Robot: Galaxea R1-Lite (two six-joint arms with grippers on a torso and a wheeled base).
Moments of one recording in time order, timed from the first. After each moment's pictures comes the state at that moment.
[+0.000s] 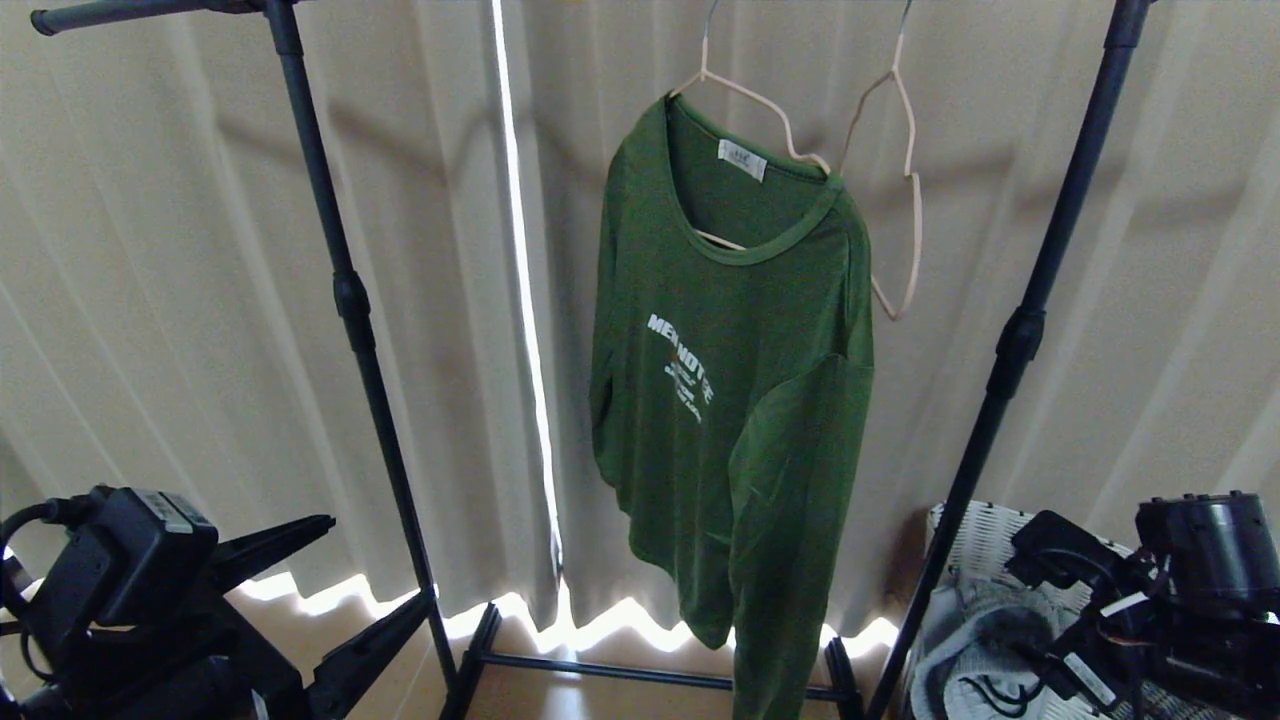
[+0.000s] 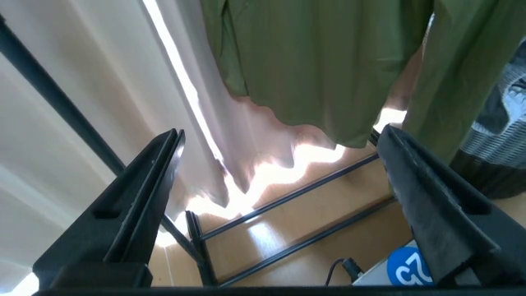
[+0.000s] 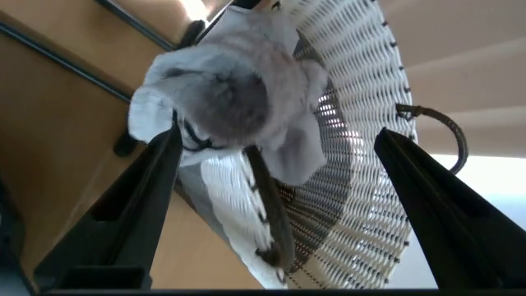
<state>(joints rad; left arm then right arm) -0.43 1.21 -0.10 -0.90 -0.06 0.16 0.09 1.65 -0.31 -0.48 -0.27 -0.52</state>
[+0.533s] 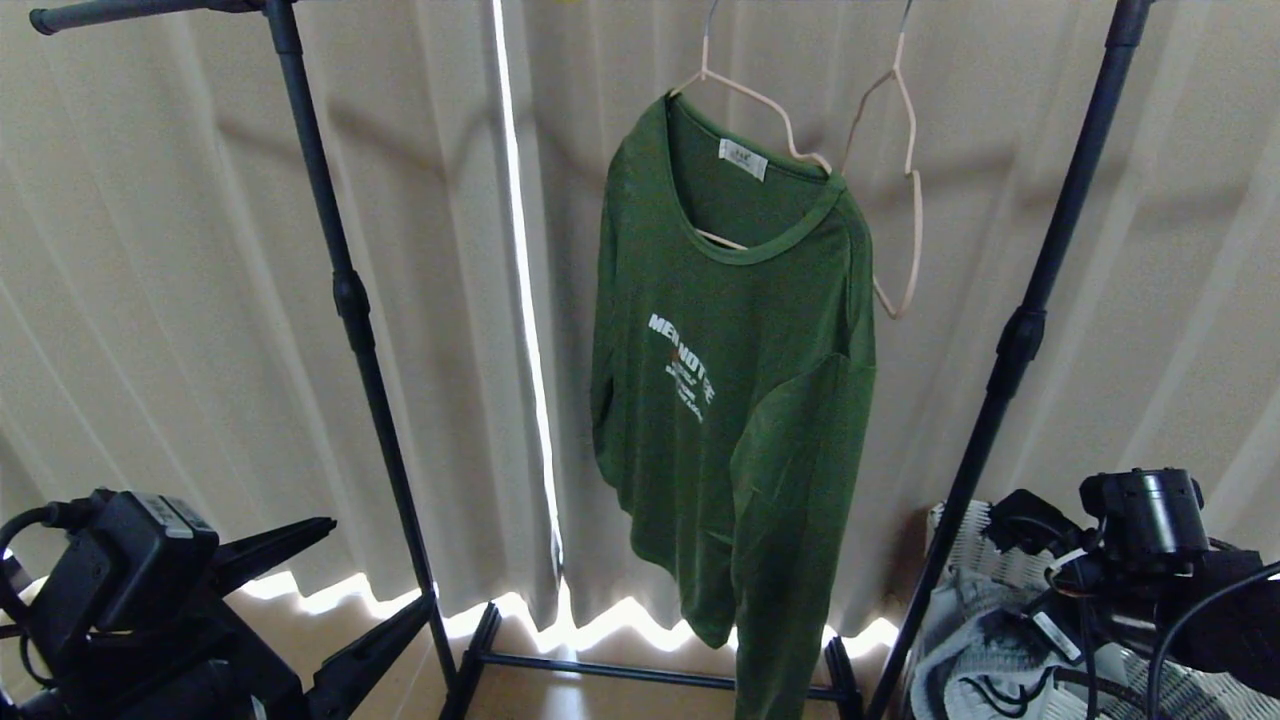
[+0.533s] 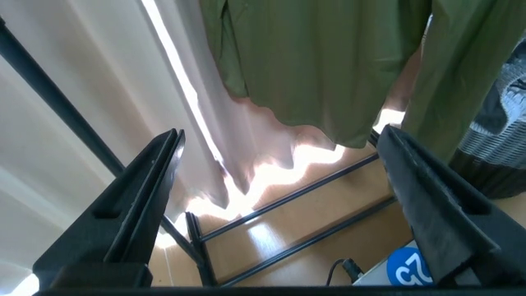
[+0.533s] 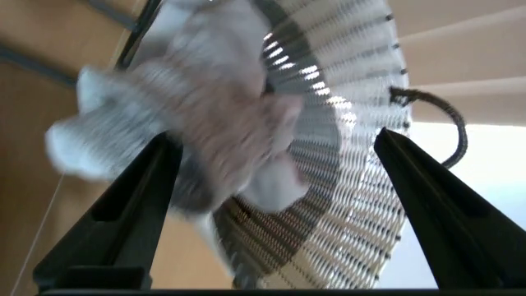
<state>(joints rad) -0.43 1.21 -0.10 -0.90 -0.06 0.16 0.02 1.86 -0.42 -0.57 -0.31 -0.52</state>
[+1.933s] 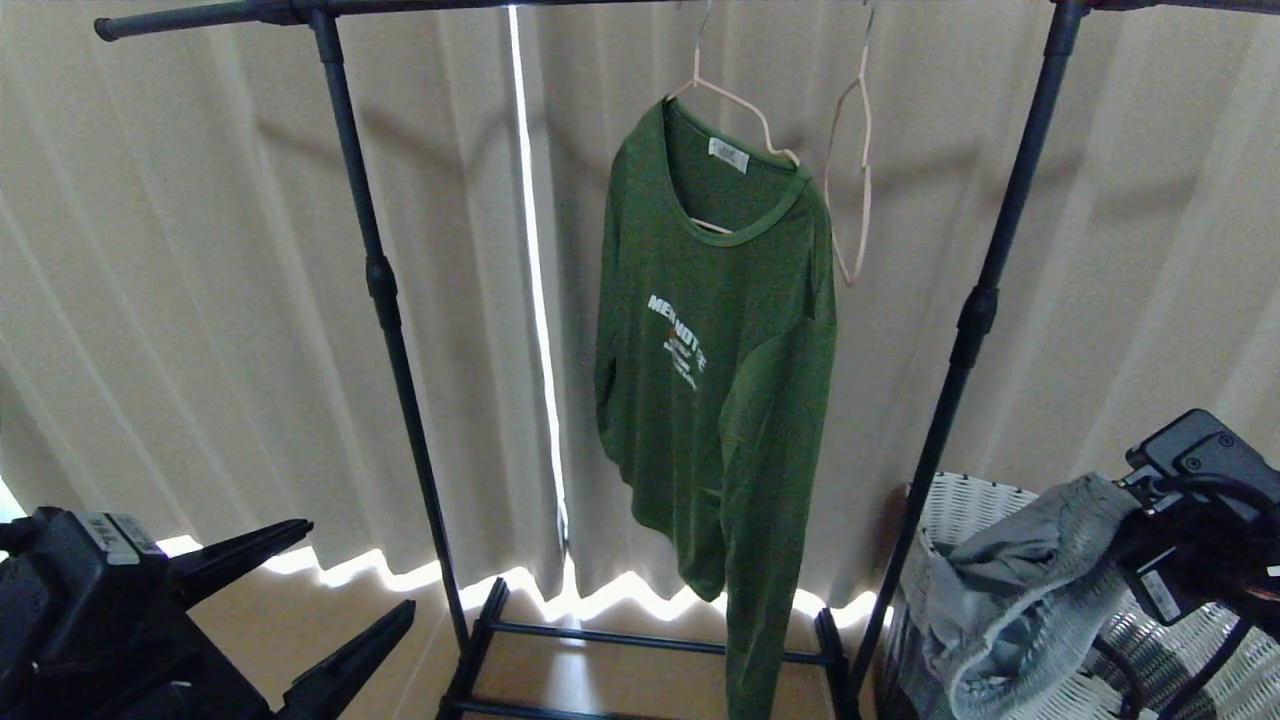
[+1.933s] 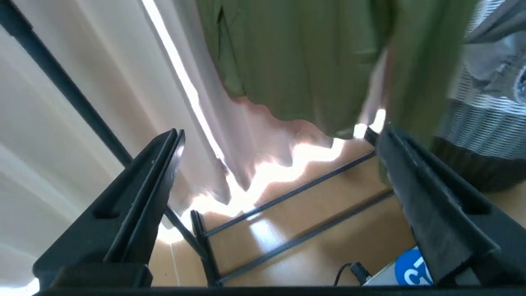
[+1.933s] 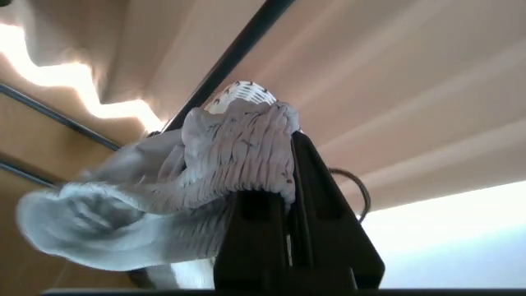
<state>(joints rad) -0.43 1.14 -0.07 -0.90 -0.06 0.19 0.12 1.28 -0.33 -0.58 -0.19 -0.55</state>
